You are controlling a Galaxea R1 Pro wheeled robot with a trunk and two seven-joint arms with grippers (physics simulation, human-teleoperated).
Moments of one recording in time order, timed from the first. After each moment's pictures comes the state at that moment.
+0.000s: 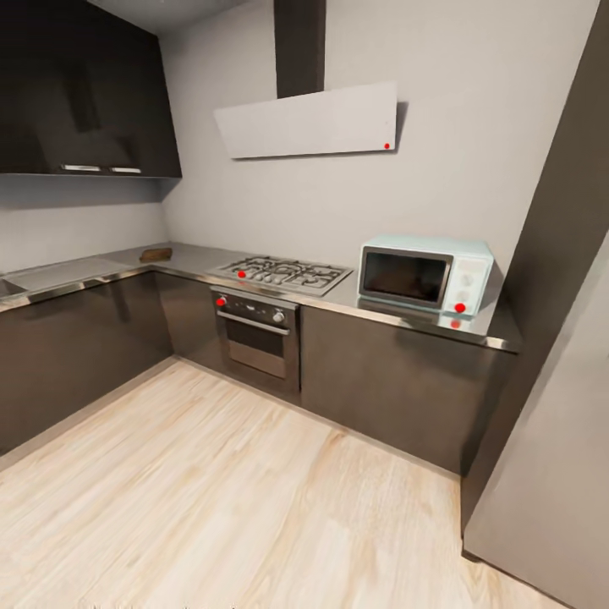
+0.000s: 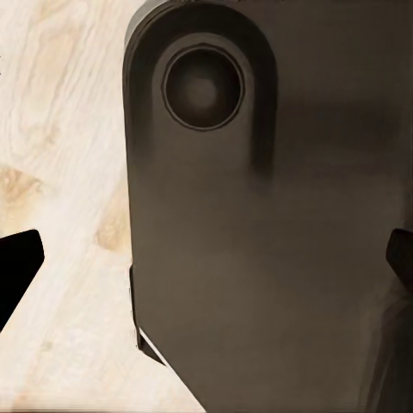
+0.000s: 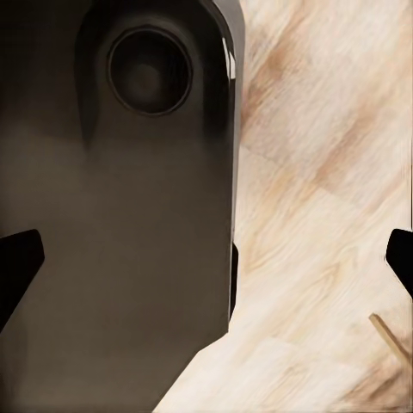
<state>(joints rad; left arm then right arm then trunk) 0.01 0.01 0.00 -0.03 0.01 -0.05 0.00 -0.03 -0.05 0.00 0.00 0.01 0.01 0.00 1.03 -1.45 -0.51</state>
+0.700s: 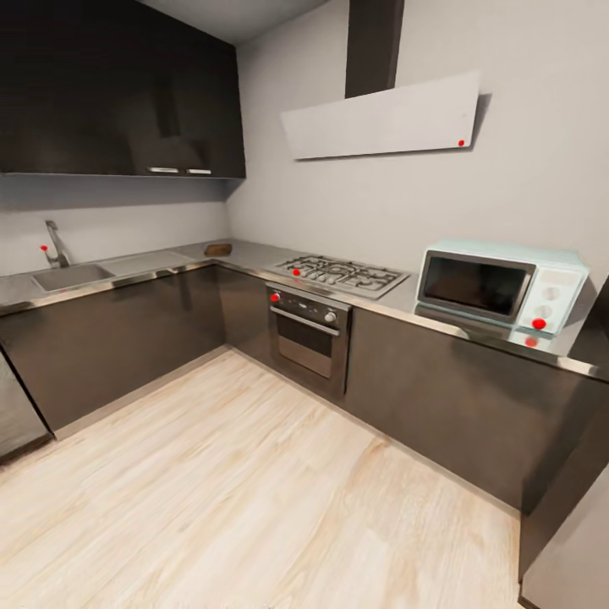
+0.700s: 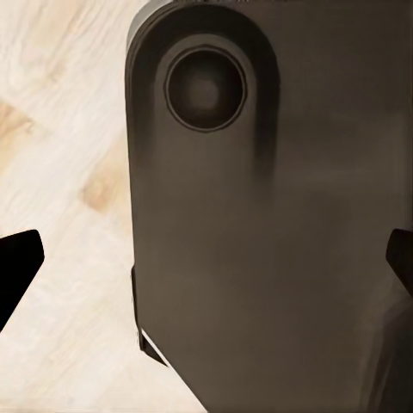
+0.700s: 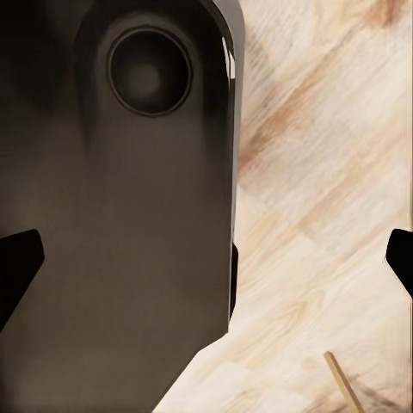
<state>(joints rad) 0.00 0.01 0.00 -0.03 0.01 -0.05 0.00 -0.03 -0.05 0.00 0.00 0.01 0.01 0.00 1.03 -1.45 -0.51</state>
